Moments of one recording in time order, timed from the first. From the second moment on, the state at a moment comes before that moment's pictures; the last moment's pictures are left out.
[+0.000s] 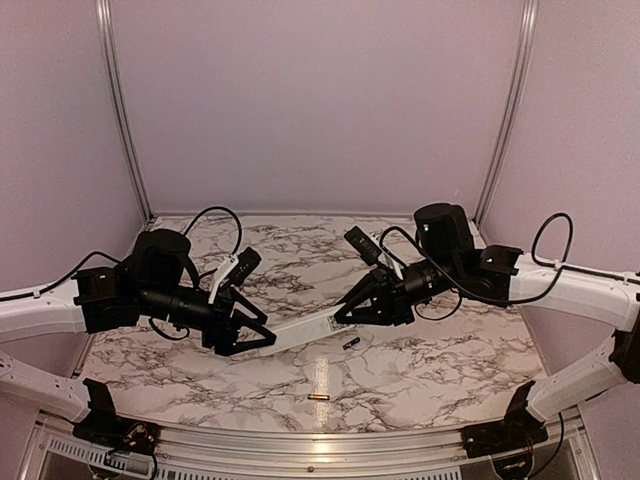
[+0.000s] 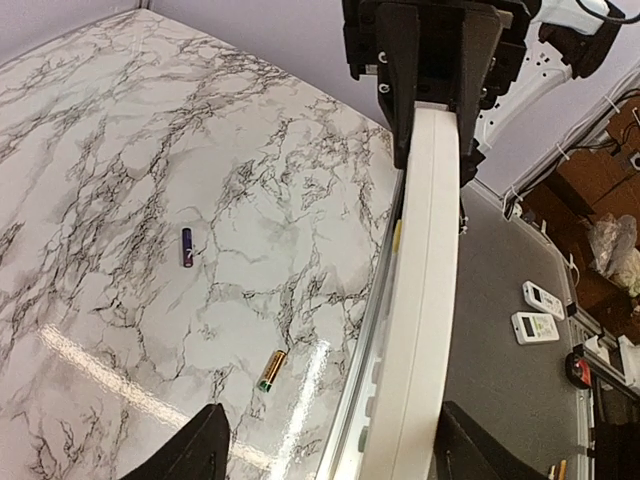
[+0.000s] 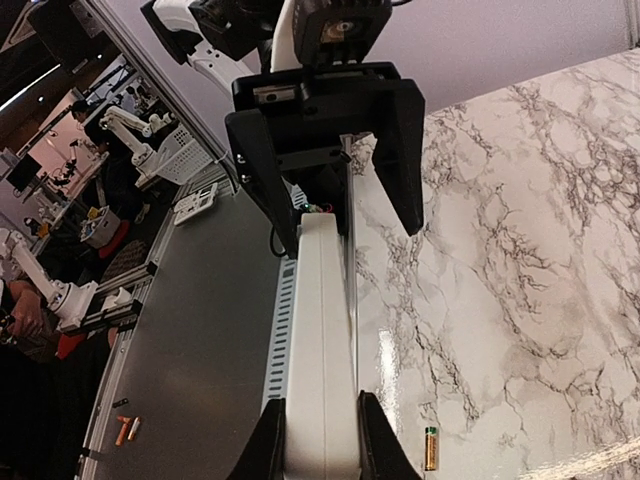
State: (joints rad) left arm -0.94 1.09 0.80 -0.22 0.48 -0.24; right arm 0.84 1.30 0.97 -0.15 -0.92 0.13
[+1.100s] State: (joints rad) left arm -0.98 1.18 0.68 0.18 0.61 -0.49; right arm 0.73 1.29 0.91 0.07 -0.97 0.30
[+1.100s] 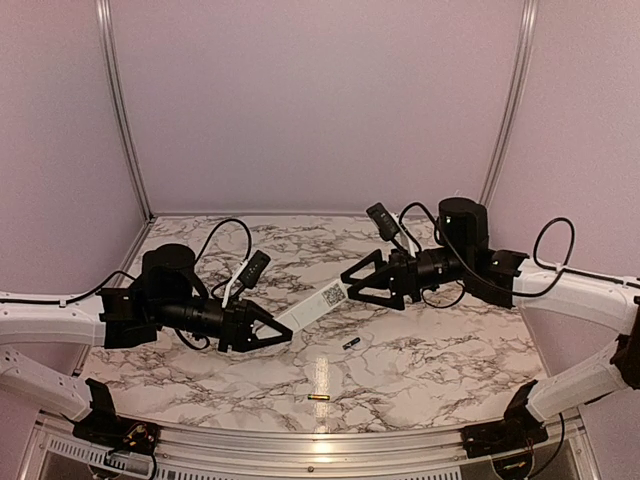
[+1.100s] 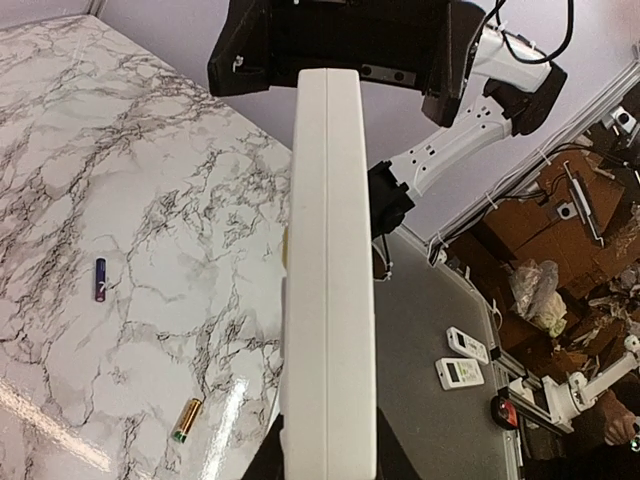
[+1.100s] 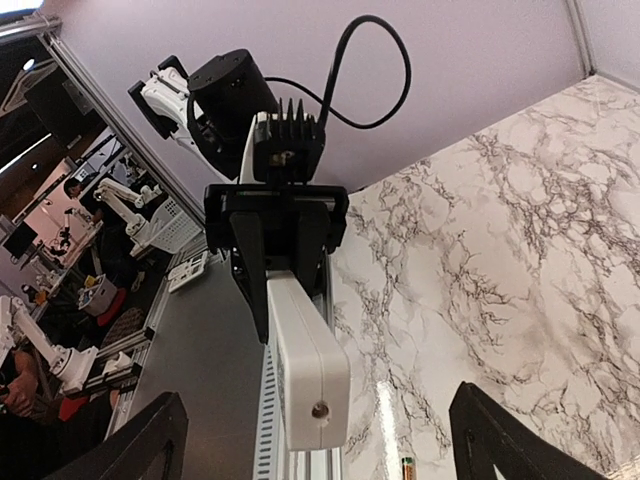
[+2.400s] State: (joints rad) left arm -0.98 1.36 0.65 0.71 0.52 -0.80; right arm 0.77 1.40 0.82 0.64 -0.79 0.78
